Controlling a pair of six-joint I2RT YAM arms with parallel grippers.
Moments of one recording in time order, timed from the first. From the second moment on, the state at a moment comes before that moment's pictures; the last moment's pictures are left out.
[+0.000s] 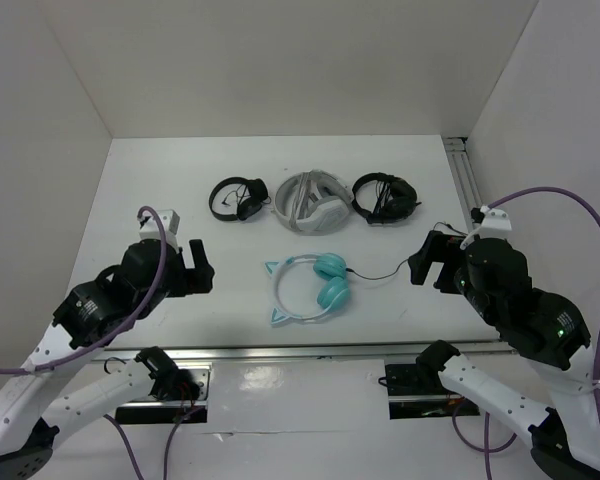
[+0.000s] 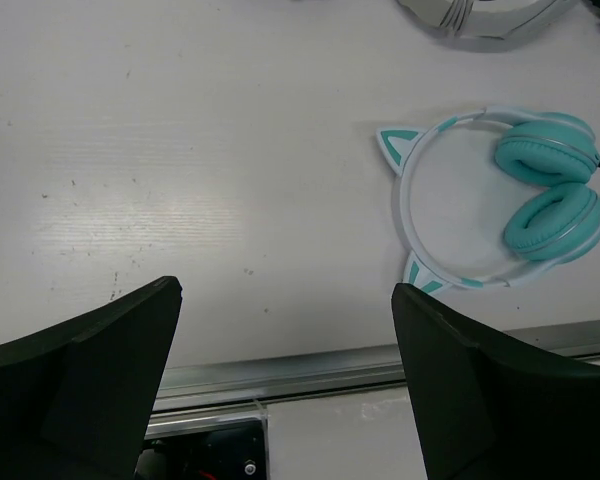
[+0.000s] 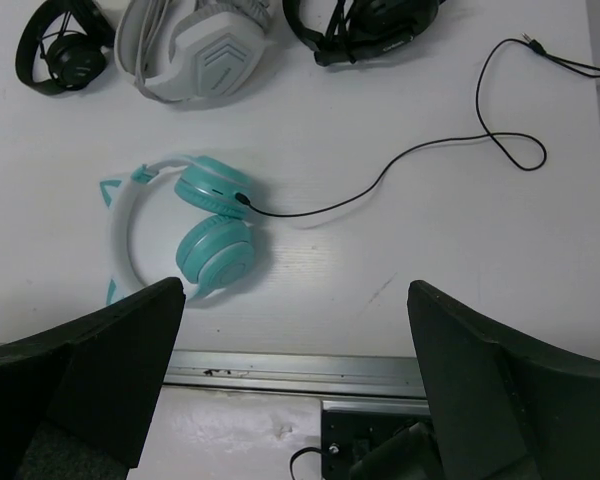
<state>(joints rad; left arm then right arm) -0.68 0.71 1.04 -1.04 -0.41 -0.58 0.61 0.65 1.26 -1.18 0.42 0.53</state>
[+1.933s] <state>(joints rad) -0.90 1.66 0.95 -0.52 -0.41 -0.95 0.61 0.59 1.13 -1.02 0.19 0.48</state>
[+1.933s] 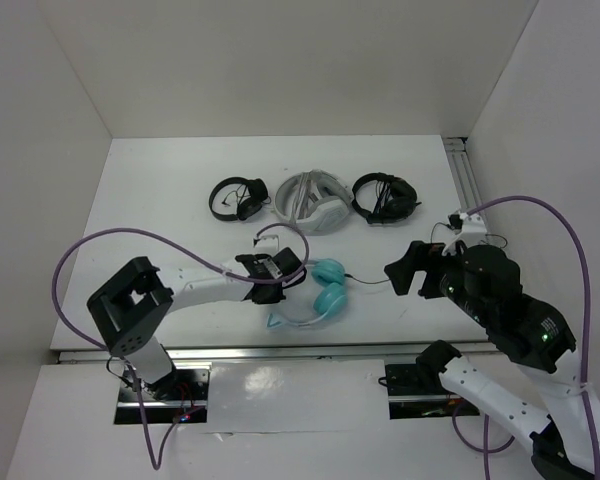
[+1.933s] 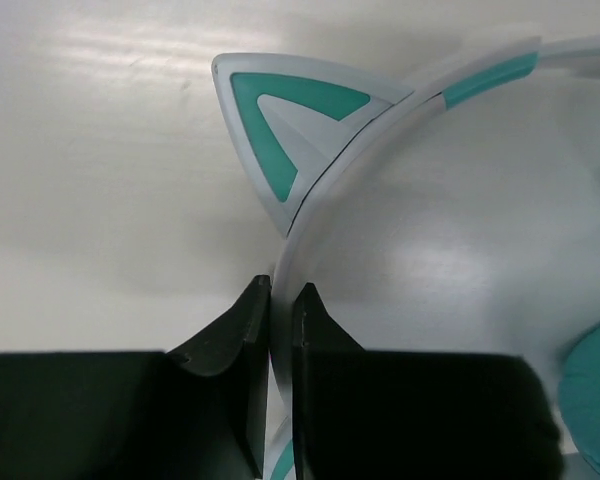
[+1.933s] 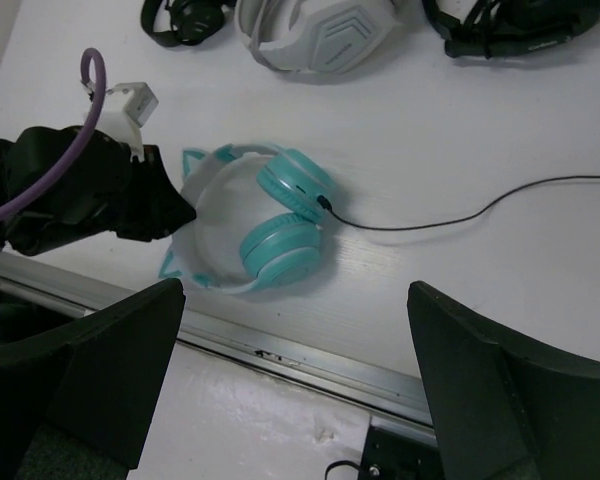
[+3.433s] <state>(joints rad) -0.53 1.03 1.56 -1.42 -0.55 -0.56 0.71 1.37 0.63 0.38 -0.30 0.20</state>
